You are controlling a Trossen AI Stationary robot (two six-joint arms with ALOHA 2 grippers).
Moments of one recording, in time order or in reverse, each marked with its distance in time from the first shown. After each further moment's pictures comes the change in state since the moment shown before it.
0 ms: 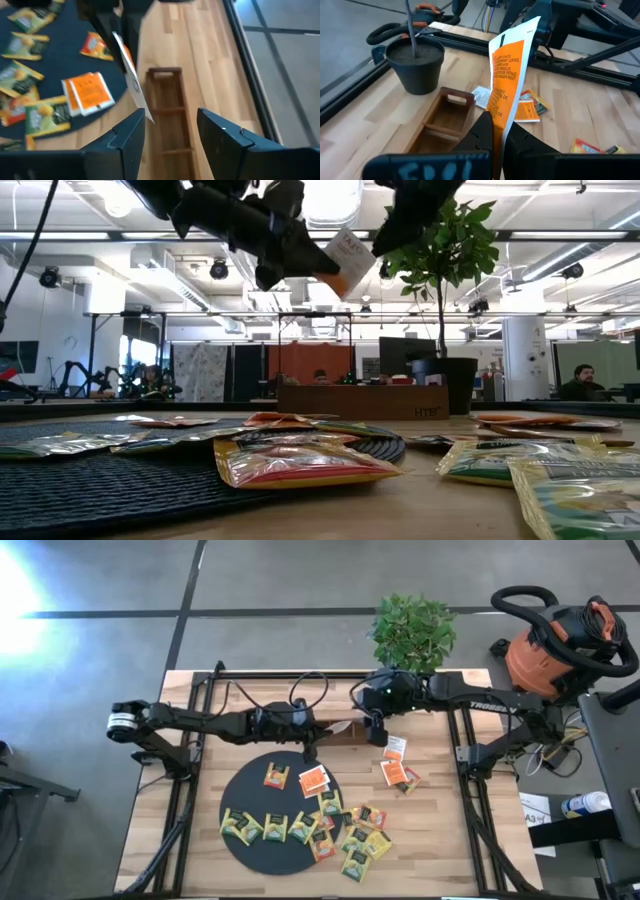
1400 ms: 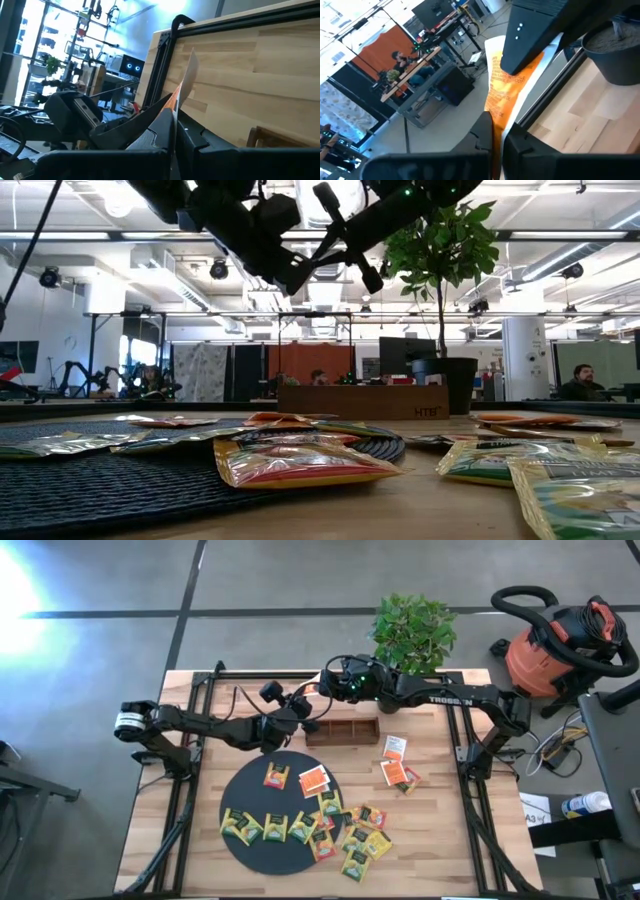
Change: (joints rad) left arm -0.049 0.065 0.014 0.100 -0.969 0.491; right arm -0.097 0.256 0.000 0.618 0.052 1.347
